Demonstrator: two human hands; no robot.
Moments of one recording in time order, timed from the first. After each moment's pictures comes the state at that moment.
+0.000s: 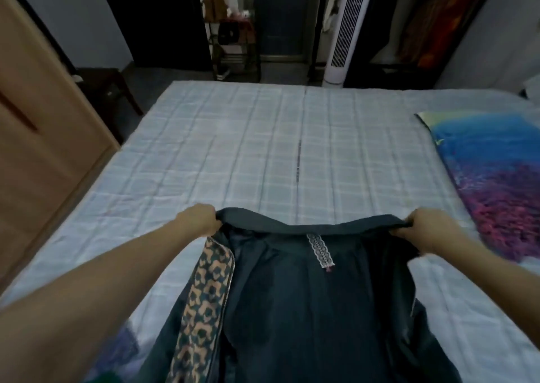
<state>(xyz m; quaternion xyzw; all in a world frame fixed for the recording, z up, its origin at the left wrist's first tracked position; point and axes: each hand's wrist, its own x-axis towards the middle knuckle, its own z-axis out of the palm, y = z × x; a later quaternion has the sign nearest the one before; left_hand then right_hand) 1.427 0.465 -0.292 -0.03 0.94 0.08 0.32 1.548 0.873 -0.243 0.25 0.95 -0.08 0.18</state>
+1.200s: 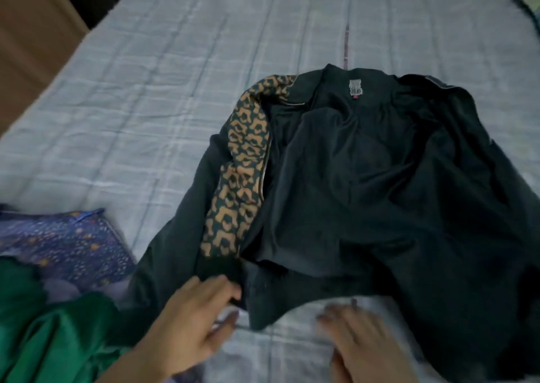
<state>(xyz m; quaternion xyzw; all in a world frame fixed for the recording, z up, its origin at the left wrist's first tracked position) 1.689 0.349 -0.519 0.36 0.91 0.21 0.02 1.749 0.650 -0.503 0.28 0.95 -0.14 -0.05</state>
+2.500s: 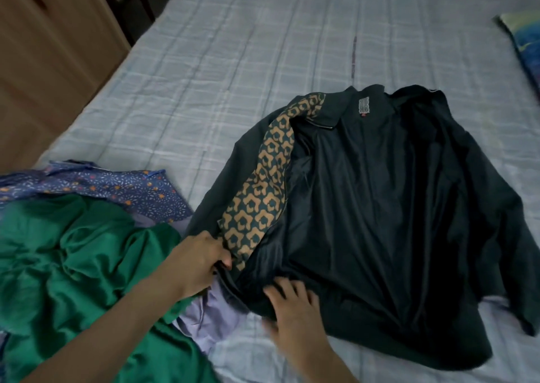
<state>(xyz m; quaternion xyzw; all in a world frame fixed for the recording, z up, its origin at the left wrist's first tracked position) 1.723 0.285 -0.456 0.27 0.93 0.06 0.23 1.840 0.497 -0.502 -0.09 0.97 -0.13 0.18</state>
